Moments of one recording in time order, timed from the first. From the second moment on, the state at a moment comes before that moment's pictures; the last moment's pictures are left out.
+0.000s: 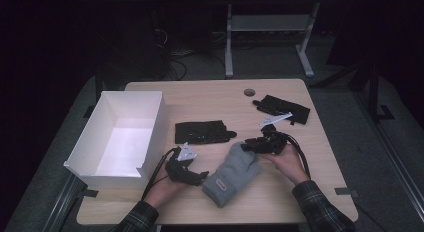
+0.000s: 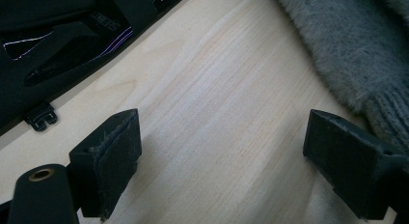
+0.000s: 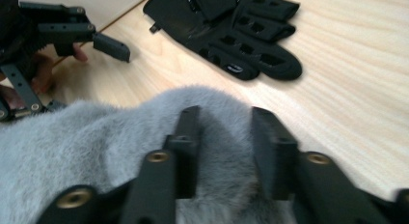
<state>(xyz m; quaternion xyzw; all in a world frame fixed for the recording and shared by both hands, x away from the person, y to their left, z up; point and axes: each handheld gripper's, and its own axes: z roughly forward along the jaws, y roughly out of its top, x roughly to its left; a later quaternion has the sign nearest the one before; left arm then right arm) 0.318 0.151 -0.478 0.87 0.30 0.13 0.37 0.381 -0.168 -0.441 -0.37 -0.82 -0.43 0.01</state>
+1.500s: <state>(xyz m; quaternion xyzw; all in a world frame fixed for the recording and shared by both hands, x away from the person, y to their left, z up) 0.314 0.150 -0.443 0.87 0.31 0.07 0.38 0.339 -0.202 -0.441 -0.39 -0.85 -0.36 -0.06</state>
